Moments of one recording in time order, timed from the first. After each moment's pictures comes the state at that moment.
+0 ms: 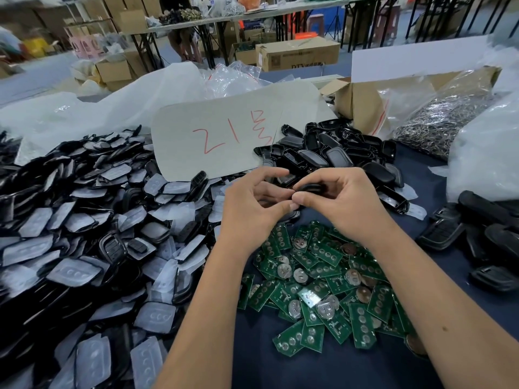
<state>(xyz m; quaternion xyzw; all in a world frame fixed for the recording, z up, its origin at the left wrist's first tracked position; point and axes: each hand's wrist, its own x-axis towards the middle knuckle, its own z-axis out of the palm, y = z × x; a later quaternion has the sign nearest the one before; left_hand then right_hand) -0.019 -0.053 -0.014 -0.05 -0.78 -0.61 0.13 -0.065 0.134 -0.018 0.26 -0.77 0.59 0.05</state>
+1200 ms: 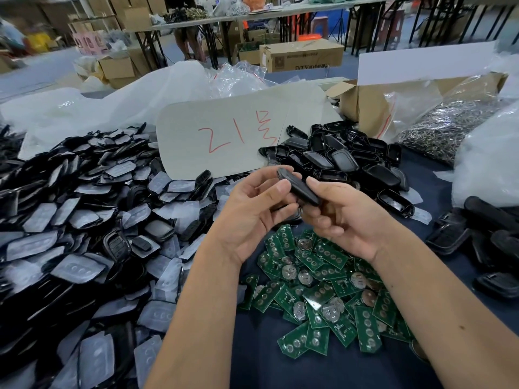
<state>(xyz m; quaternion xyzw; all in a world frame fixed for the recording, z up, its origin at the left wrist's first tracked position) -0.016 -0.062 -0.002 -0.07 -0.48 -0.87 -0.05 -0.051 0.123 -0.005 0.13 -0.51 0.80 -0.30</state>
